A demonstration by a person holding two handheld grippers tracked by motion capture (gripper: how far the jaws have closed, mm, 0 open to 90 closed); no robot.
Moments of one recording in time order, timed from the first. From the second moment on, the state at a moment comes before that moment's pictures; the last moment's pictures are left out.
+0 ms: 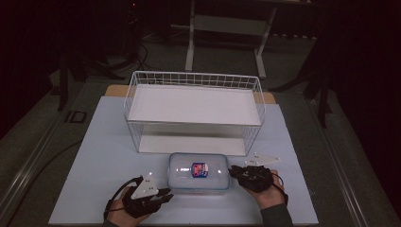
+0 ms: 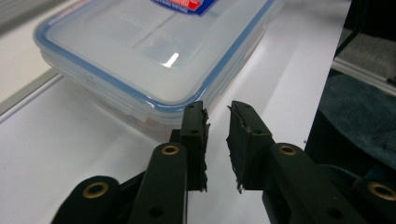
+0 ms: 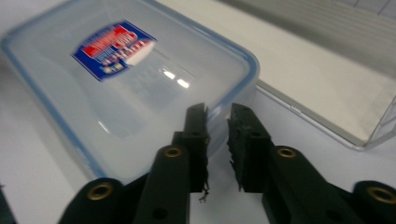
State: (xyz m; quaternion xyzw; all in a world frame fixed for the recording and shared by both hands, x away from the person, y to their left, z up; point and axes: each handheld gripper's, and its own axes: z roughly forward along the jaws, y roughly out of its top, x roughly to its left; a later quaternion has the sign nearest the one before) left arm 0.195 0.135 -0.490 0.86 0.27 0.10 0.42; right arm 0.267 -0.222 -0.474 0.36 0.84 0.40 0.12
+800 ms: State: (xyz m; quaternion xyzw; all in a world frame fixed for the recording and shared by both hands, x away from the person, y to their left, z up) left arm 0.213 0.153 -0.486 0.81 0.33 0.14 0.46; right arm 0.250 -0.233 -0.463 0.39 0.80 0.45 0.09
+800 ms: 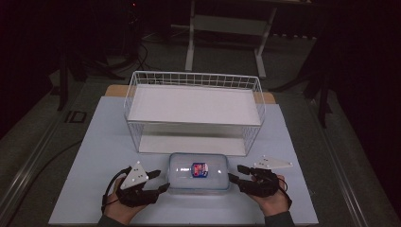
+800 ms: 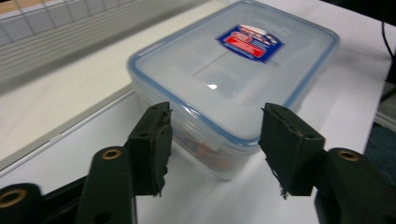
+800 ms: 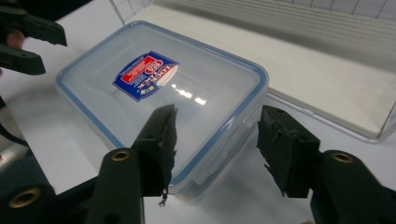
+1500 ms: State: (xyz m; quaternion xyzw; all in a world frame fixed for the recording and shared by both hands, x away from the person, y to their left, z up) left arm 0.246 0.145 -0.497 0.78 0.39 0.09 0.48; right arm 0.267 -0.237 -0.488 0.45 0.77 0.46 0.03
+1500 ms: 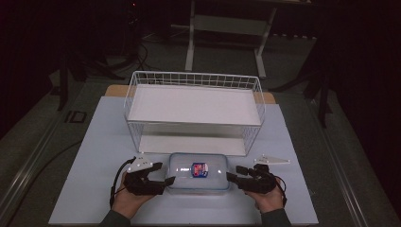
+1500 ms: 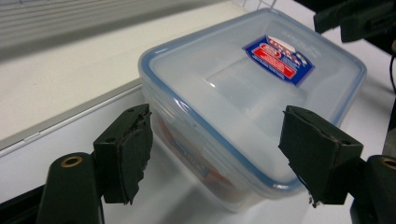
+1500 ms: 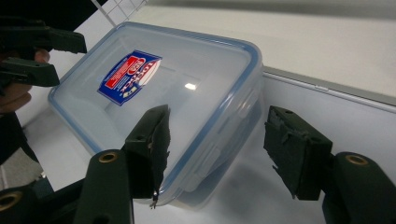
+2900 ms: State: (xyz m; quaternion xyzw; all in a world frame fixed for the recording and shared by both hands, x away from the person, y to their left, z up) left arm 0.270 0.147 -0.515 0.75 0.45 -0.08 0.48; right arm 0.288 -0.239 -0.515 0.47 0.73 0.49 -0.12
